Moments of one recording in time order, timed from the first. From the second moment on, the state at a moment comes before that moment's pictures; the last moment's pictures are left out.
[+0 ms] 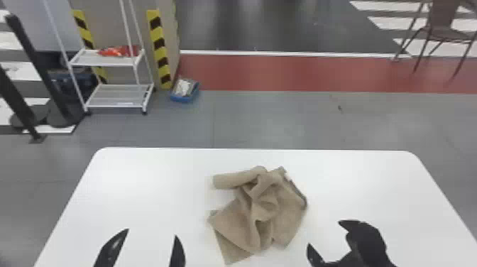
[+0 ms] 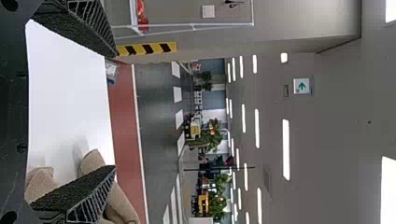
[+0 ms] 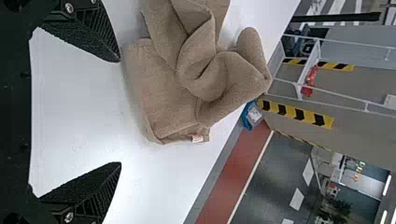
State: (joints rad) left arm 0.65 0.11 -0.13 -1.69 -0.08 -0.58 0.13; right arm 0.47 -0.11 -0.01 -1.94 0.41 0.35 0.46
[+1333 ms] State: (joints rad) left arm 0.63 0.11 -0.12 -1.69 -0.08 -0.56 0.13; right arm 0.04 -0.12 0.42 -1.59 0.72 0.77 0.53
